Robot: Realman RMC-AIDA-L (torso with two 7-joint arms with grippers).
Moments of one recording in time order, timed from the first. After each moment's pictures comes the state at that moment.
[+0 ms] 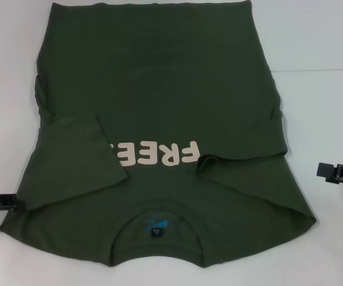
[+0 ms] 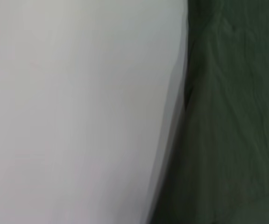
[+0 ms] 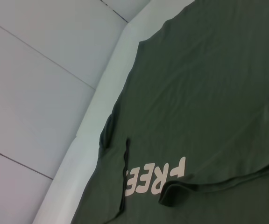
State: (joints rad) left arm -0.57 -1.97 0.33 0.79 2.71 1.58 -2.54; right arm 0.39 1.92 -0.57 -0.55 -1.99 -1.57 2.02
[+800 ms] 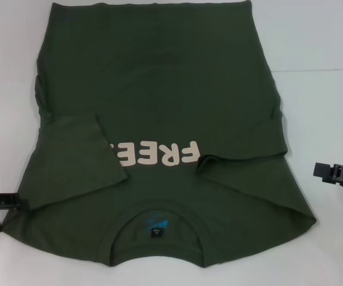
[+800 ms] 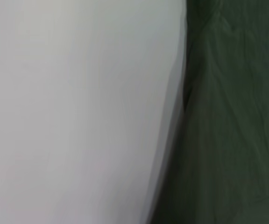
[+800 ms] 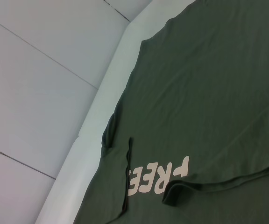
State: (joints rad) left arm -0.58 -1.97 0.33 0.77 2.71 1.56 -2.53; right arm 0.39 1.92 -0.57 -0.55 -1.99 -1.57 2.02
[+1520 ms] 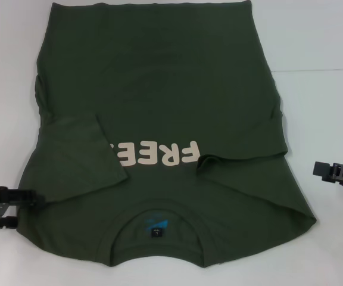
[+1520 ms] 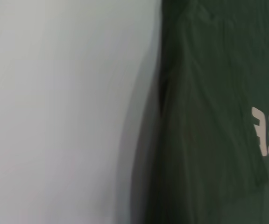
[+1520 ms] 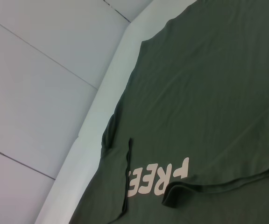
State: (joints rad) left arm -0.61 -1.98 0.33 0.73 2.70 1.55 -2.53; right arm 0.40 1.92 -0.57 -0.55 -1.99 -1.57 2.02
